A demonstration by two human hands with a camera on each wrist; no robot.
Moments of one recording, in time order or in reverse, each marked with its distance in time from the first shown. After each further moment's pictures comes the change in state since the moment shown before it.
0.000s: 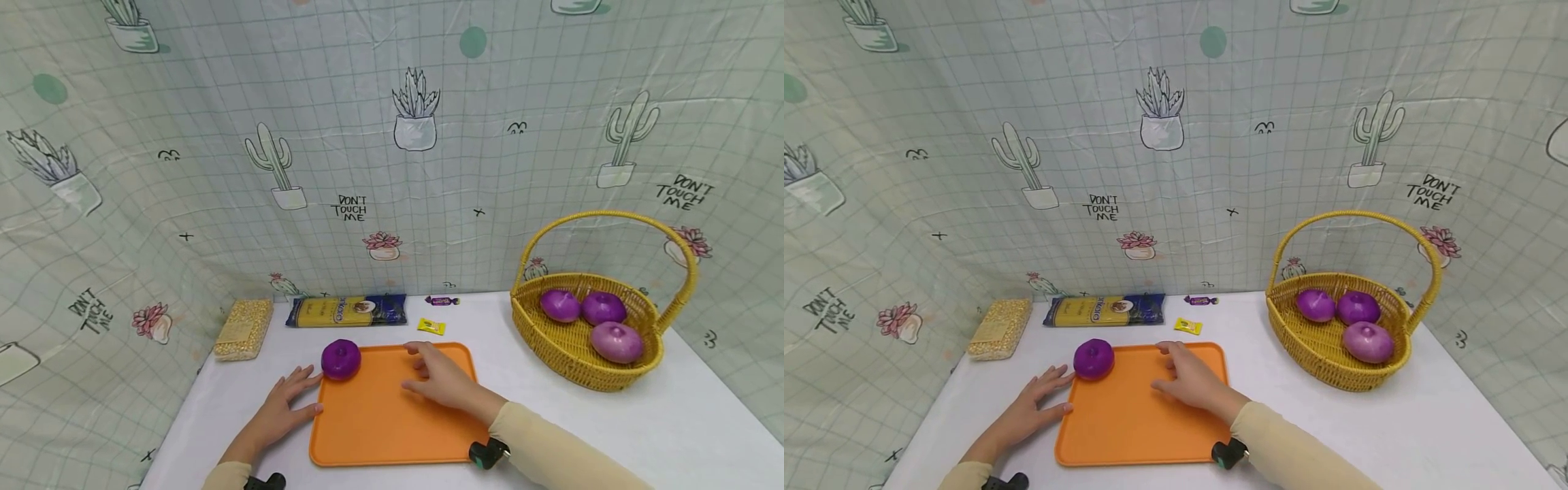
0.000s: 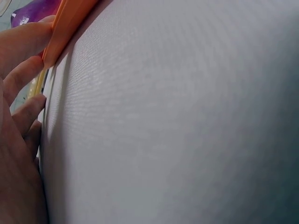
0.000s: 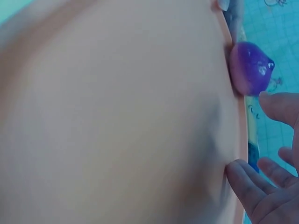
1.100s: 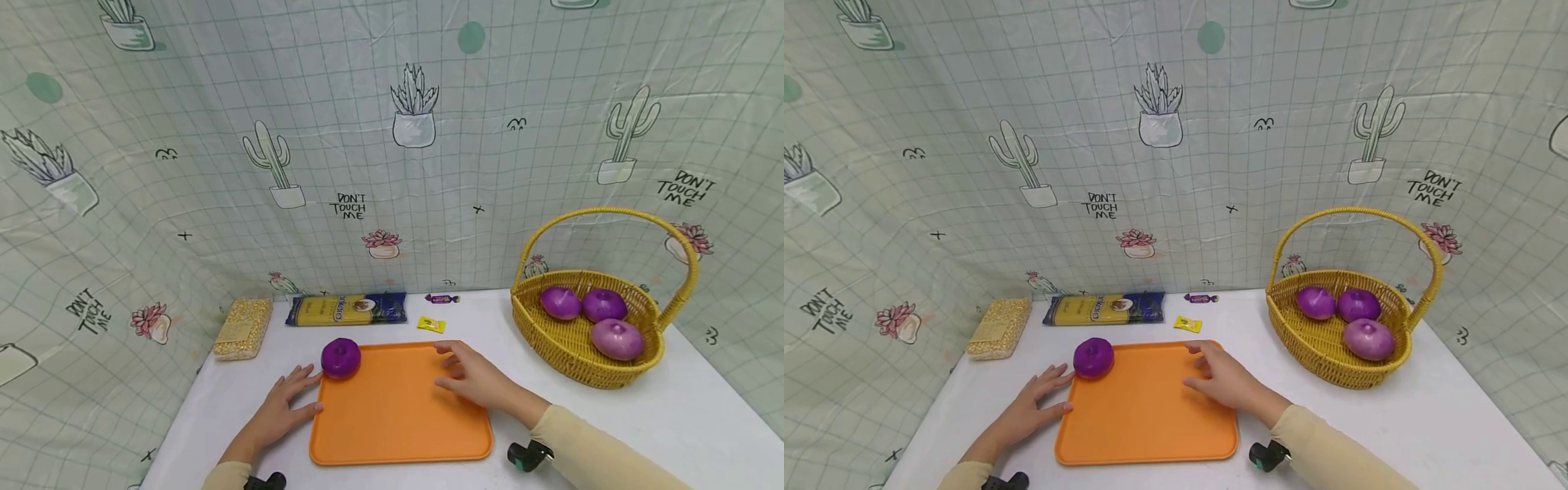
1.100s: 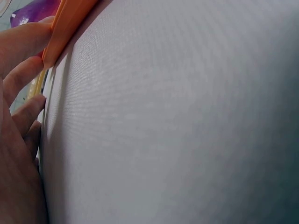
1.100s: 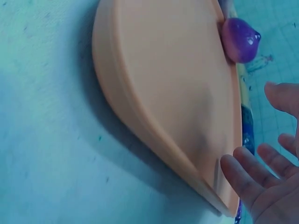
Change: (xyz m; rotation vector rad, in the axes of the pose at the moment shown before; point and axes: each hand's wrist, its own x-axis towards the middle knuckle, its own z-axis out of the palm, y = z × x) left_hand 0.001 -0.001 0.000 -0.004 0.000 0.005; right_hand -0.033 0.017 -0.041 0.027 -0.010 0.019
